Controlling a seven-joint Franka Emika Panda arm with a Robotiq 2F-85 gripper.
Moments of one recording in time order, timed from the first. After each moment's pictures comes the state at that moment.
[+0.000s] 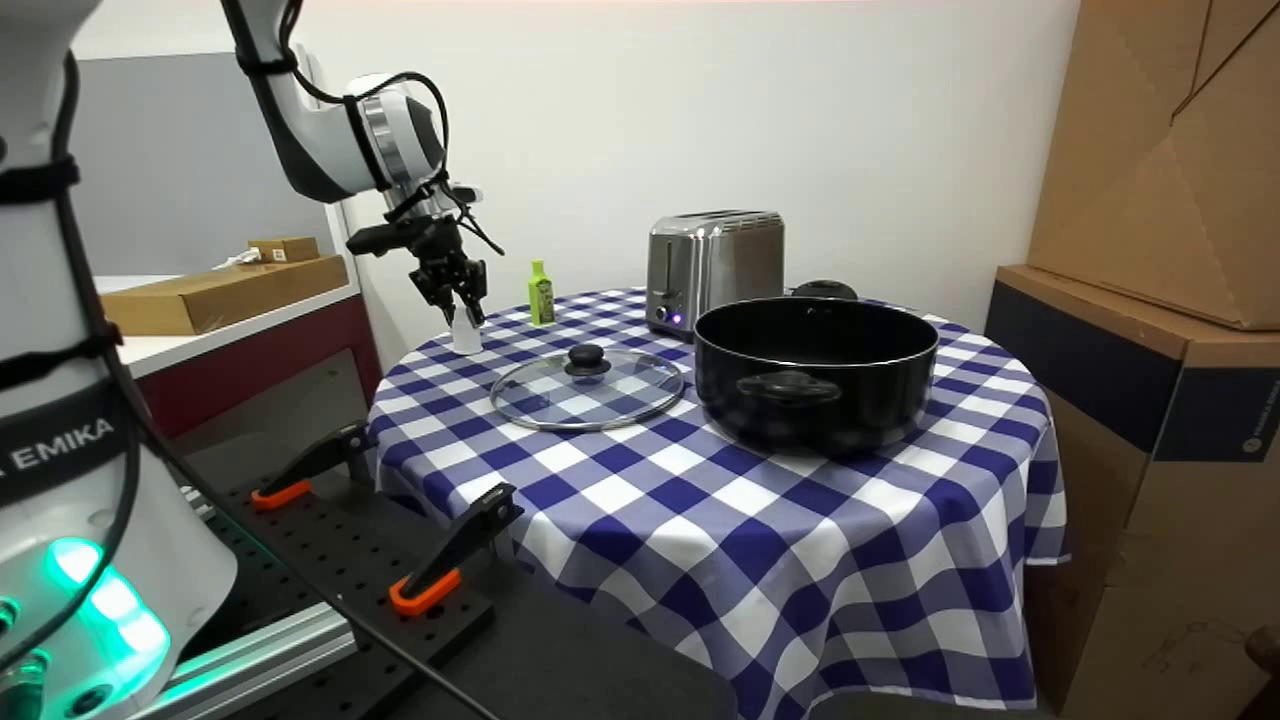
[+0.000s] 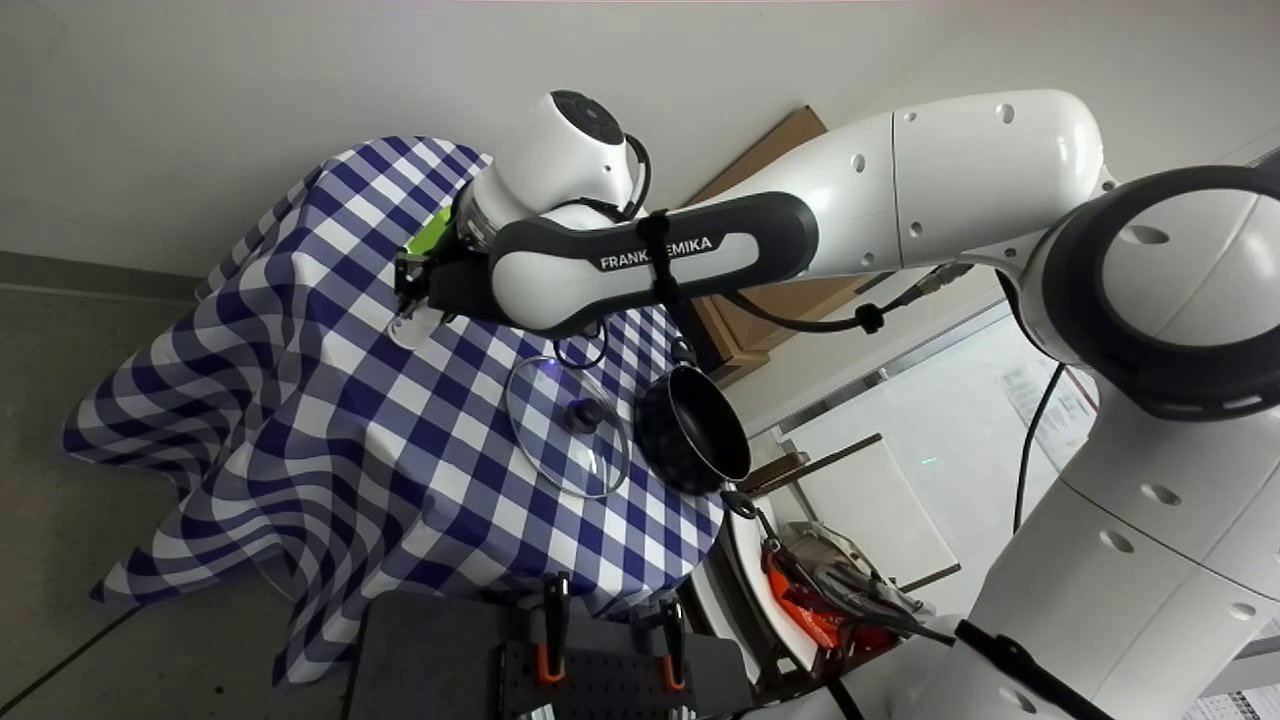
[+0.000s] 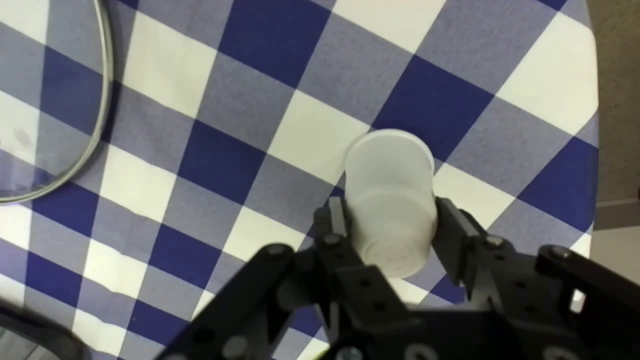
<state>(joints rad) 0.54 0.53 0.01 -2.11 -0.45 2.69 0.74</state>
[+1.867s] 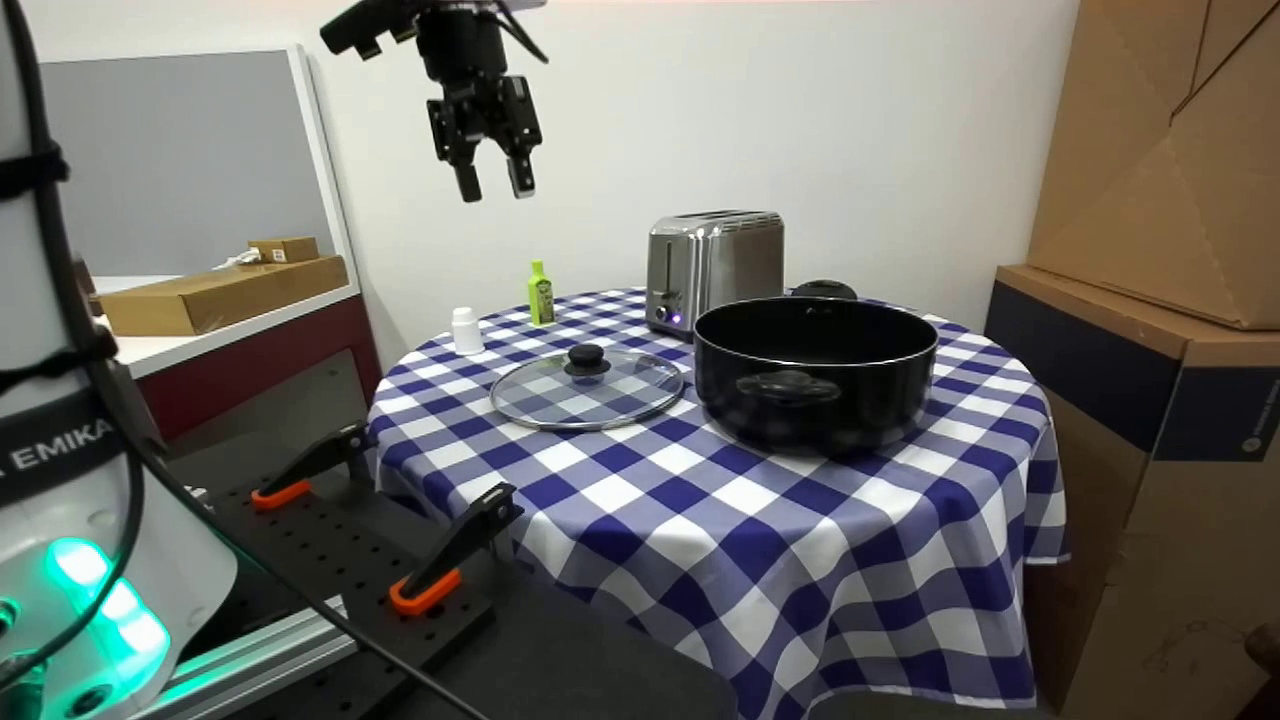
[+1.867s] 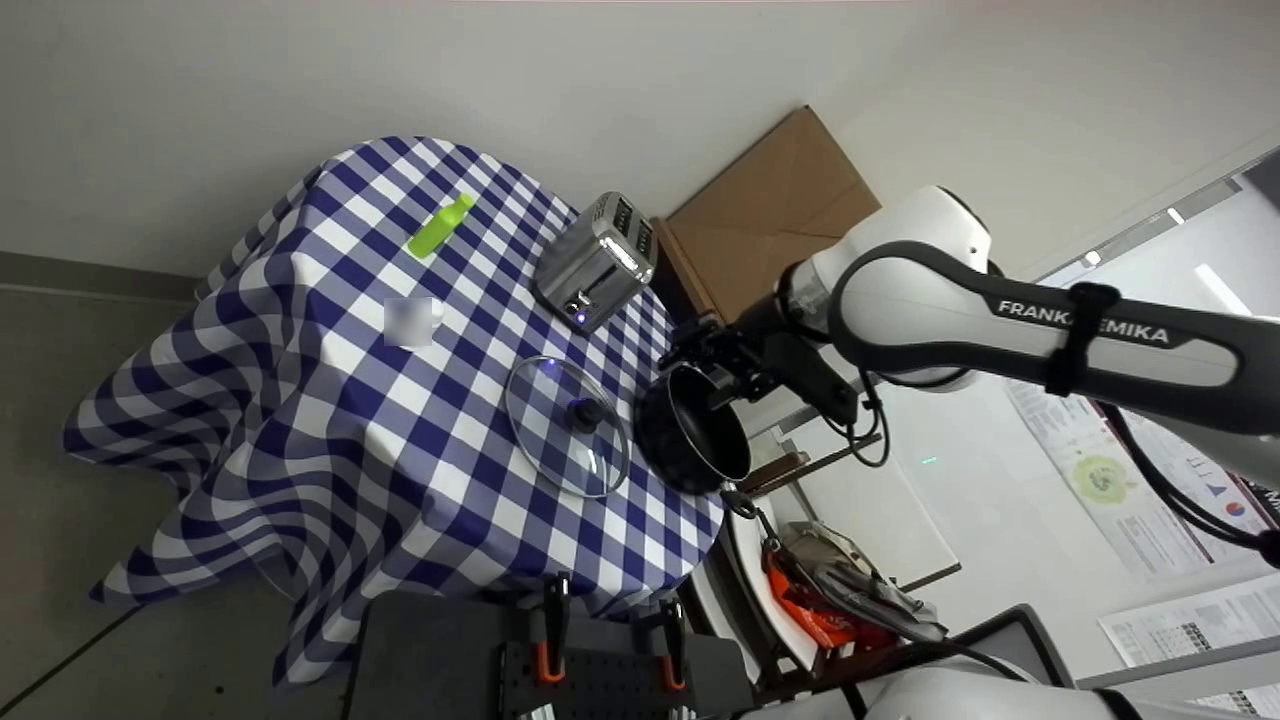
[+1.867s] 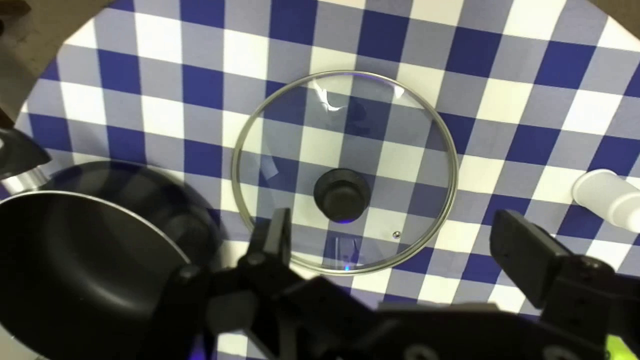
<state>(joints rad) 0.12 -0.43 0.04 -2.72 -0.12 2.37 0.34</state>
